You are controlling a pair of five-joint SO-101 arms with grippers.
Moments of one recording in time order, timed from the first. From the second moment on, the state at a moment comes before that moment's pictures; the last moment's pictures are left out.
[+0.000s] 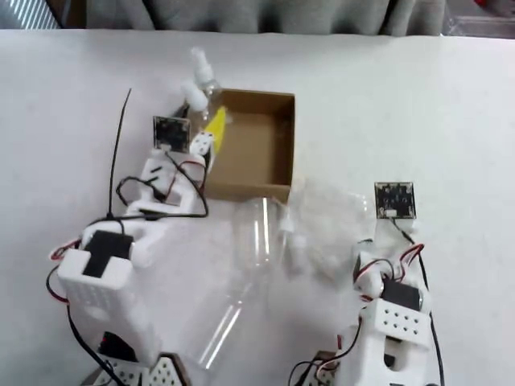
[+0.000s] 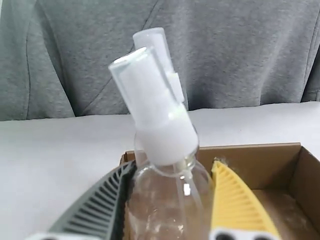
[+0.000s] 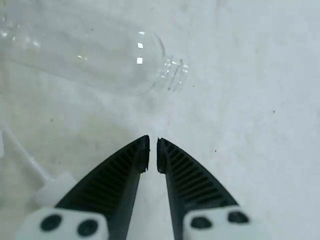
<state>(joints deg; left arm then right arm) 3.9 20.0 47.5 -49.0 3.1 13.1 -62.9 85.3 37.7 17.6</state>
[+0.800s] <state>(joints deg) 2.8 19.9 46.9 -45.2 2.9 13.1 -62.9 86.2 37.6 17.6</state>
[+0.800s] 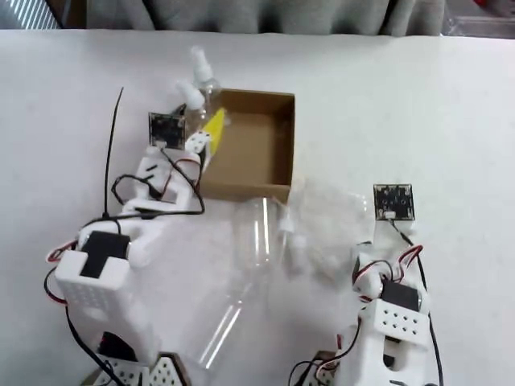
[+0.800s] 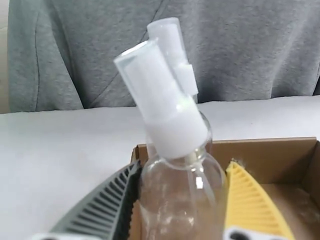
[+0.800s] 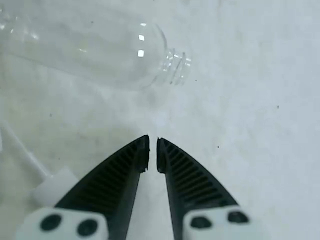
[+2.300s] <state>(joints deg) 2.3 -32.7 53.5 33.9 -6.7 13.1 -62.9 86.2 36.1 17.6</state>
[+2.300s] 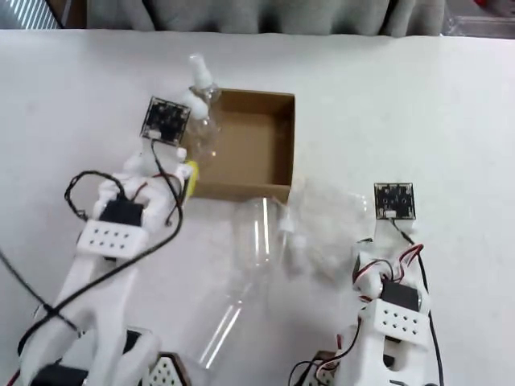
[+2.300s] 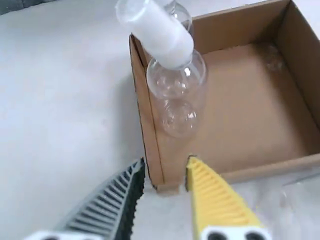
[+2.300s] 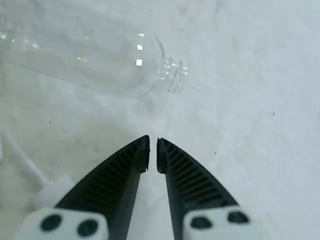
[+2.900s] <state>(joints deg) 12.3 -55.5 53.5 79.6 -7.0 13.1 -62.9 86.2 36.1 17.6</state>
